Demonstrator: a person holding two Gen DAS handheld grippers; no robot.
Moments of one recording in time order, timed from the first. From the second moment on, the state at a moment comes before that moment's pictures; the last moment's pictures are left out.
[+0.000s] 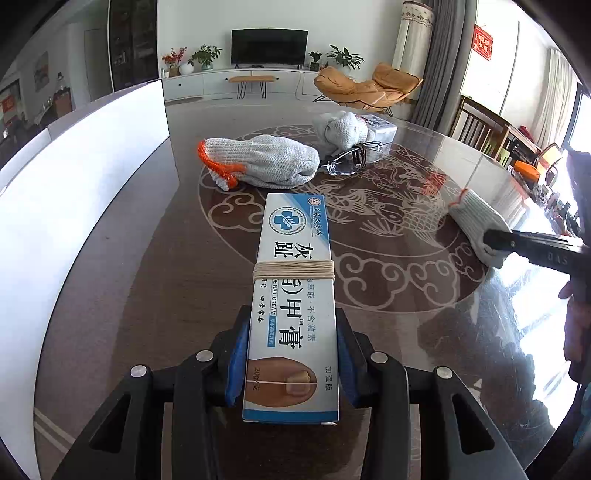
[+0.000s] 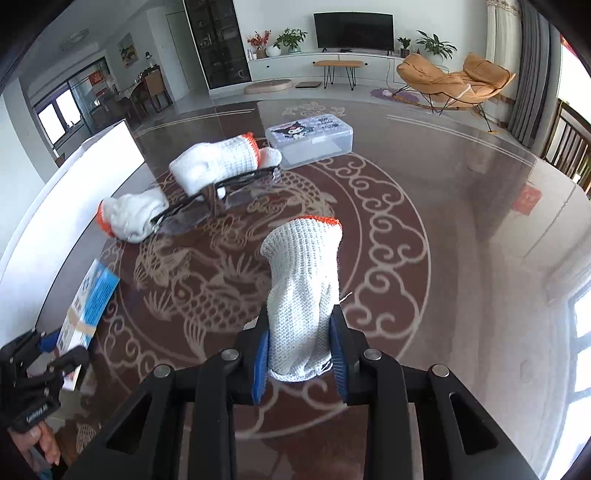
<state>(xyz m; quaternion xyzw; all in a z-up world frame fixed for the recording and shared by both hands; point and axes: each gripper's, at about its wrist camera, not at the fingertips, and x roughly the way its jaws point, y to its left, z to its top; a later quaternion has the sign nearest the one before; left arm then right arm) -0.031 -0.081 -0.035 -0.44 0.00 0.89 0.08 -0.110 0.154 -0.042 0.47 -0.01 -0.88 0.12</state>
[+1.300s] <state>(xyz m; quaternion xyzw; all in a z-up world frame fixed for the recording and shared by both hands) -0.057 -0.080 -0.046 -0.47 0.01 0.88 0.02 -0.076 0.166 -0.057 0.44 0.03 -0.89 0.10</state>
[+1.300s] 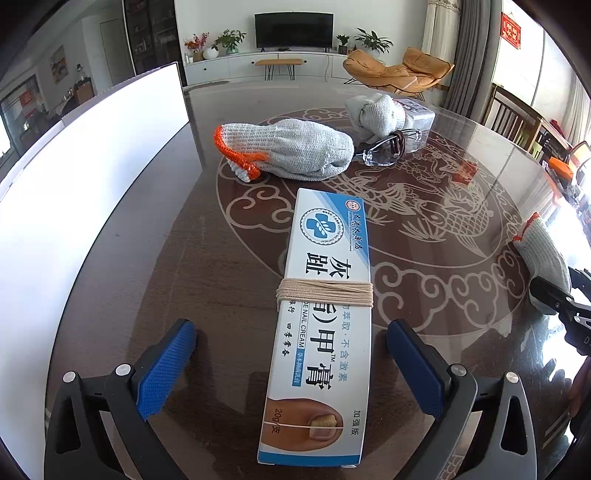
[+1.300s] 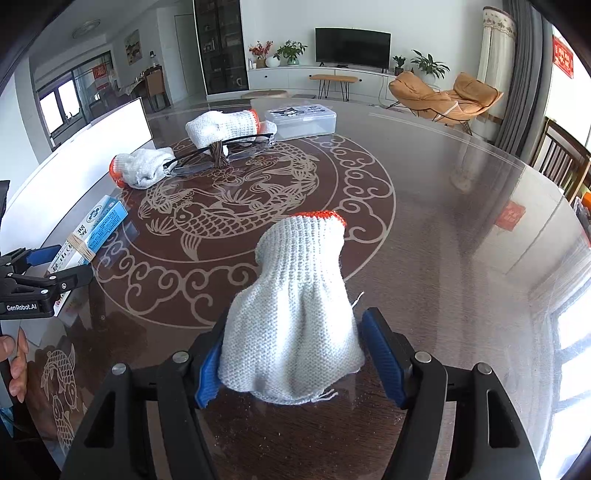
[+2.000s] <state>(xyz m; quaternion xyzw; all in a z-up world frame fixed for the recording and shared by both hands) -0.057 -0.080 -0.046 -0.47 0.01 0.88 0.02 -0.077 0.164 -0.057 0.44 0.04 -0.89 0.10</state>
